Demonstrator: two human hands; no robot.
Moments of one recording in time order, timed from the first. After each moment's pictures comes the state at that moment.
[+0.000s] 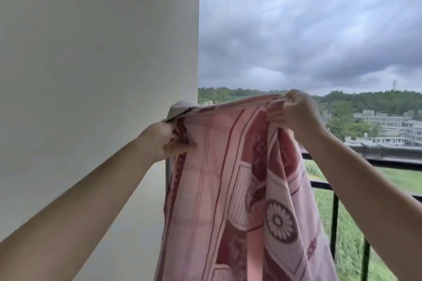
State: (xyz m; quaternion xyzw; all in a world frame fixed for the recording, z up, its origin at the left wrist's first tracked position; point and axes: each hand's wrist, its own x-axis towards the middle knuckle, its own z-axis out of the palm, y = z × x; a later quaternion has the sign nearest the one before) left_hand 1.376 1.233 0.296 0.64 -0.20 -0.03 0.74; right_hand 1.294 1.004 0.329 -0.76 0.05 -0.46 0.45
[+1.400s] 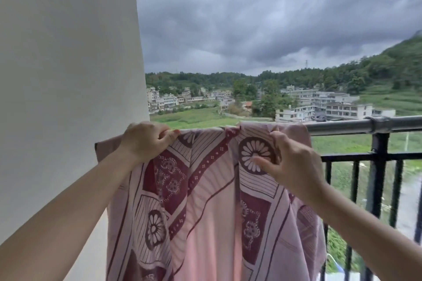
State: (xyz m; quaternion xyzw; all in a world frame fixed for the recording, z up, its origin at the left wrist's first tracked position) left_hand 1.562 1.189 0.274 0.81 -0.46 0.33 0.15; right_hand 1.355 0.989 0.215 -0.83 0.12 -0.54 -0.09
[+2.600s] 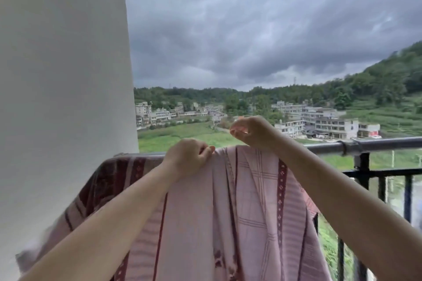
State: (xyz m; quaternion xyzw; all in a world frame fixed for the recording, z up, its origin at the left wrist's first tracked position) left_hand 1.488 1.103 0.291 0.82 -0.49 0.19 0.24; right_hand 1.389 0.950 0.318 -0.94 0.09 -0.32 0.03
